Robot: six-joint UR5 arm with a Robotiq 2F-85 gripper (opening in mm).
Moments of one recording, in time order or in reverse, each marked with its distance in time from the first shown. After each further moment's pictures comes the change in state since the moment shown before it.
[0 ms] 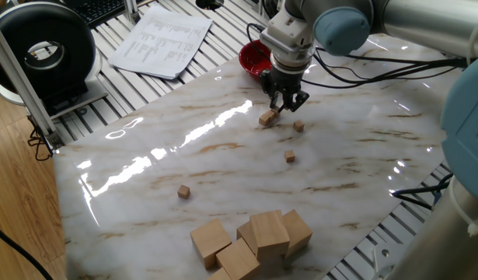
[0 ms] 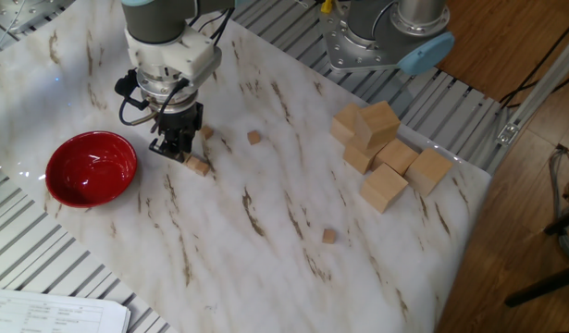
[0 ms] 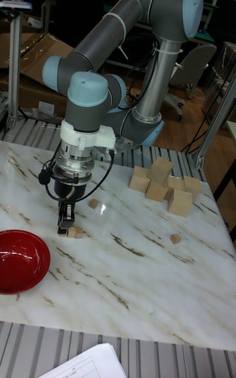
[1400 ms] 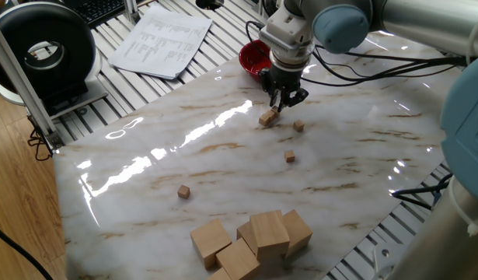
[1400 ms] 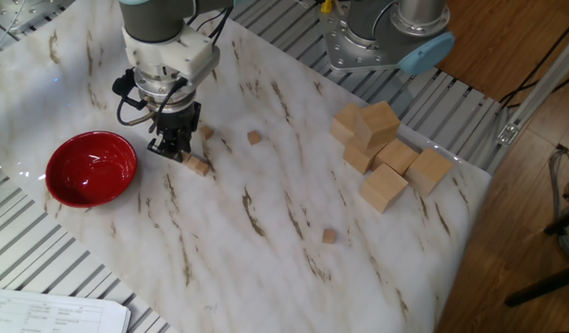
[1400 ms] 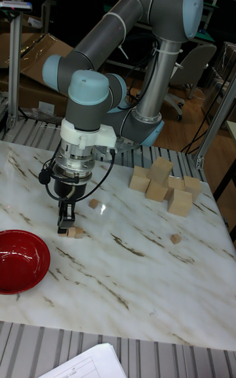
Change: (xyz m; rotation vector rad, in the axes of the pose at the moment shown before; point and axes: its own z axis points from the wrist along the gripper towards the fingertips) arm 0.003 -0.008 -0.004 0.015 0.010 -0.022
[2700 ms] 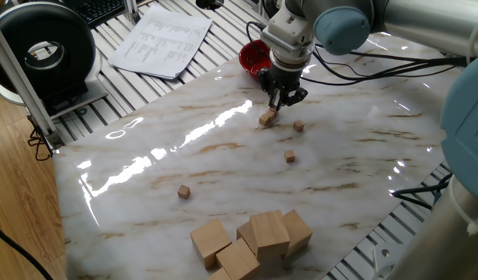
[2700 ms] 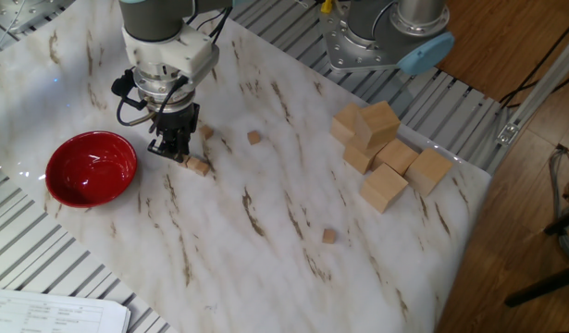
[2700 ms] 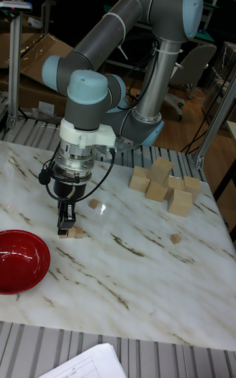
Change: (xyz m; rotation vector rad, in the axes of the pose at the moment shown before) arm 0.000 -0.003 0.000 0.017 -0.003 -0.029
